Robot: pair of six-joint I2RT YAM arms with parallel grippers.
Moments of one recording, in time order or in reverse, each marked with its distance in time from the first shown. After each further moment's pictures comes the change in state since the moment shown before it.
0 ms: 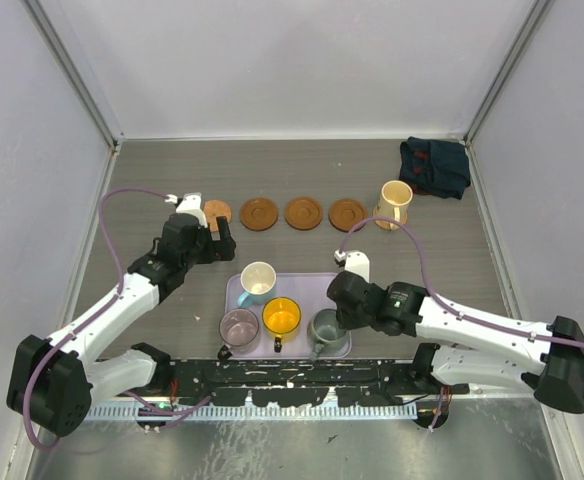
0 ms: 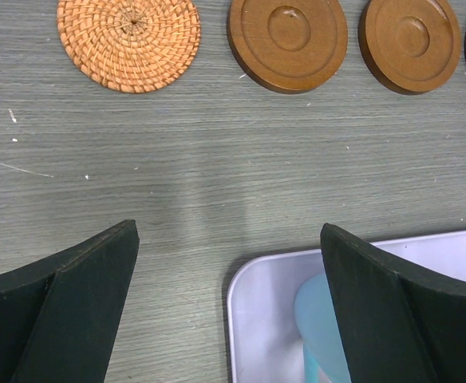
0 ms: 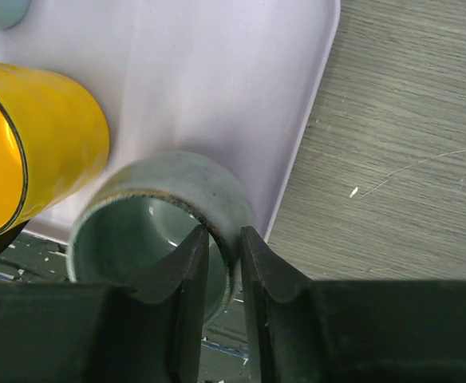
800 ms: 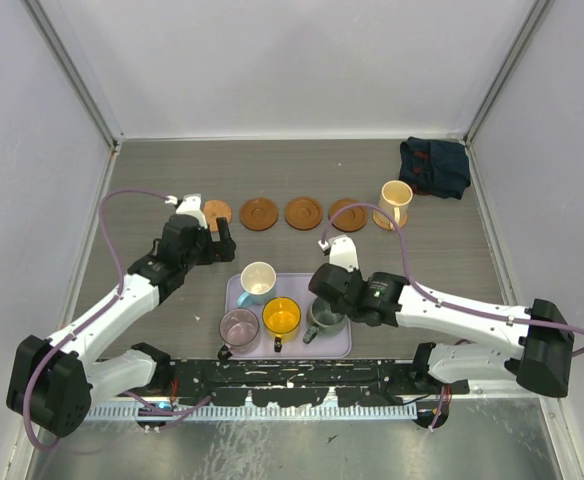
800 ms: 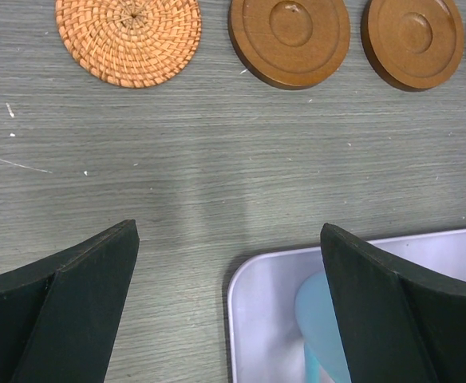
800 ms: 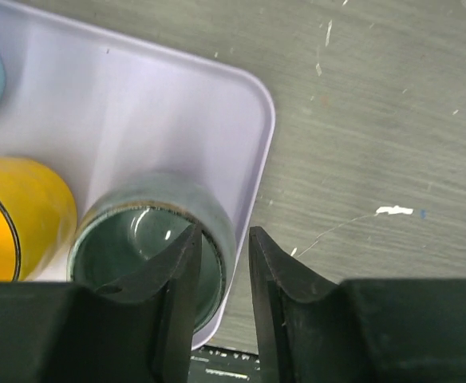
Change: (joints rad) left arm 0.000 -0.002 -0.007 0.002 0.002 -0.005; right arm 0.029 0.159 0.120 -0.004 0.236 -0.095
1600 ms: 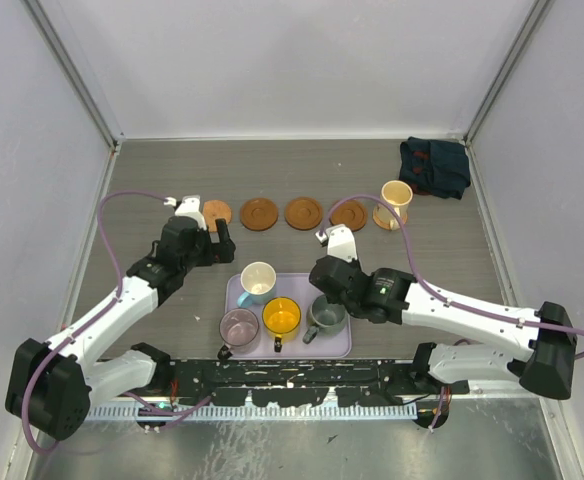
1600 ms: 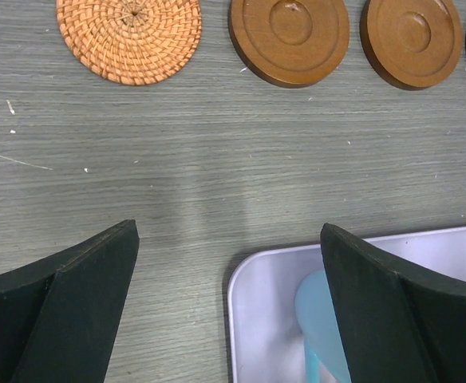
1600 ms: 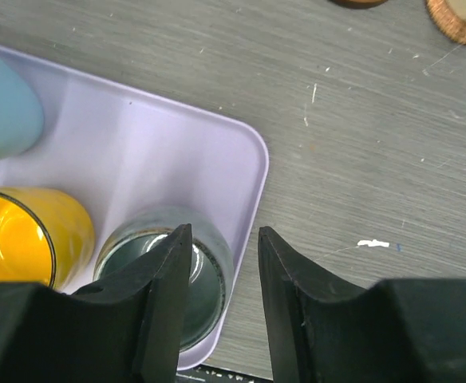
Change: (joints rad) left arm 0.000 -0.018 -0.013 0.000 0.001 -0.004; right arm 0.000 -0.020 0.072 0.032 0.098 -0.114
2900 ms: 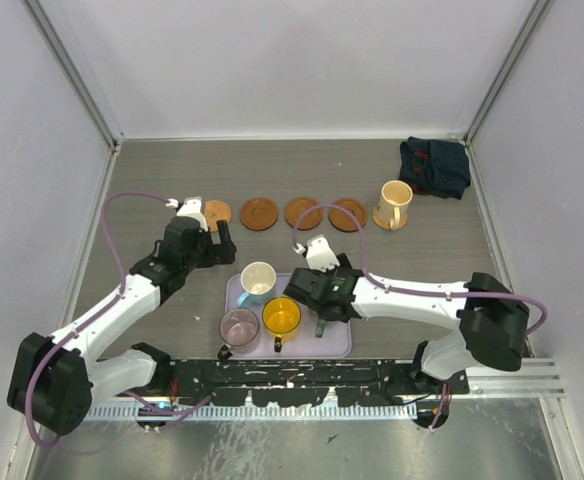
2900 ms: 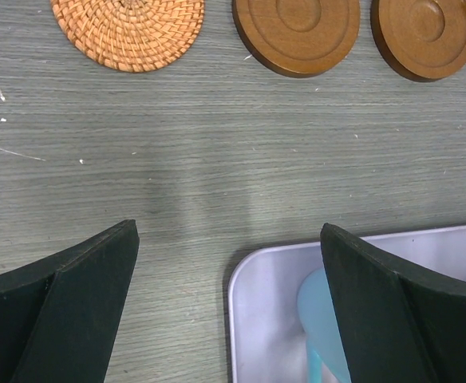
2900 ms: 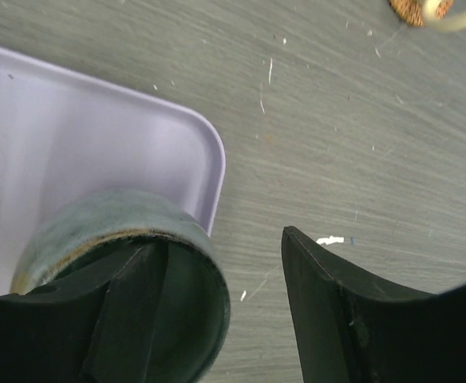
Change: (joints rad) left arm 0.000 0.026 -0.008 0.003 0.004 -0.015; right arm 0.014 0.290 -0.006 -0.029 0.142 0.029
